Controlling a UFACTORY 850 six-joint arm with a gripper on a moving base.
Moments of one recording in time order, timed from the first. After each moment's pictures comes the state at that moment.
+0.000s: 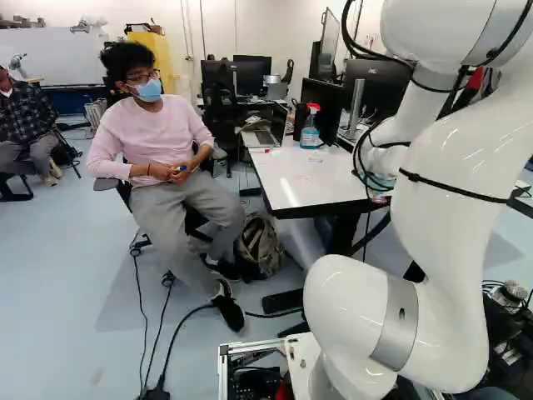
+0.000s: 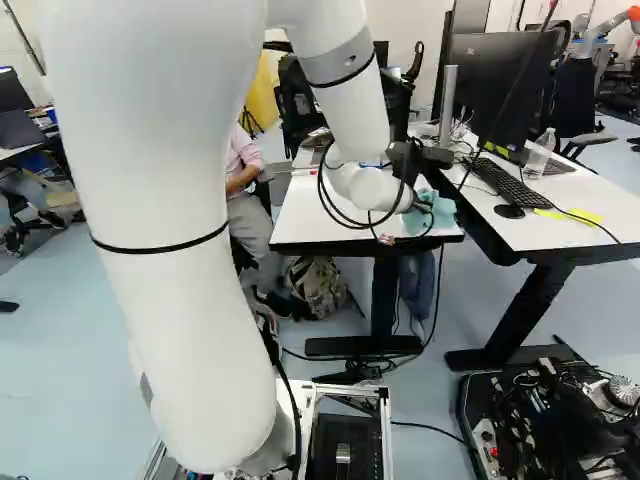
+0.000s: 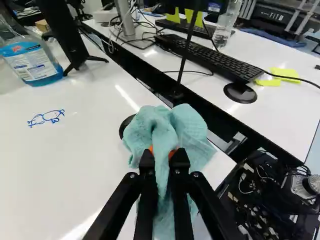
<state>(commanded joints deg) -34.9 -13.9 -41.4 0.0 30.9 0.0</state>
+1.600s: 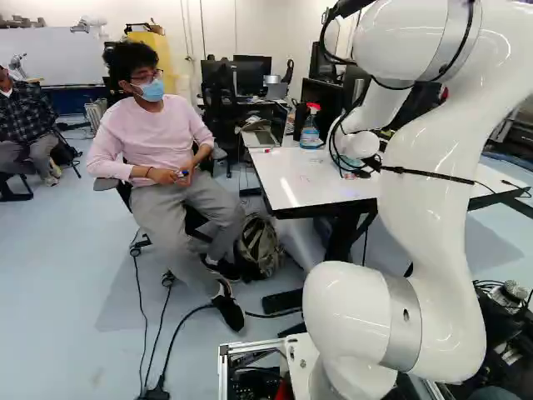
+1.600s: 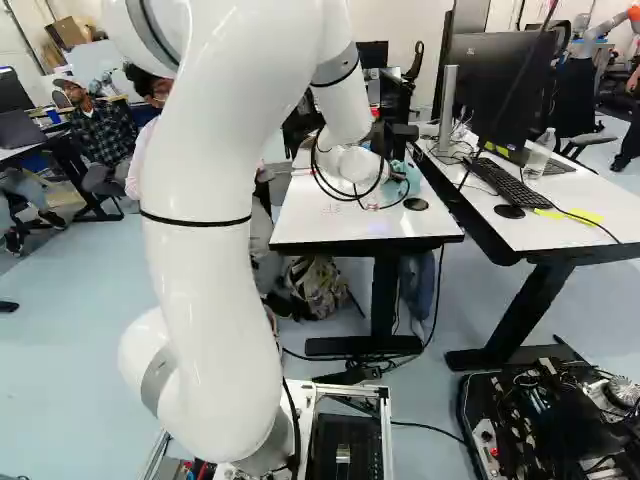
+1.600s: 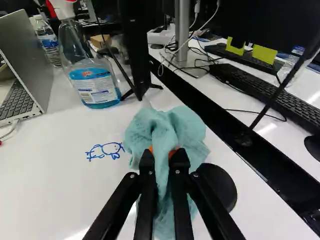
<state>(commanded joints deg) -24.1 -25.6 -57.7 0.0 30.8 0.0</state>
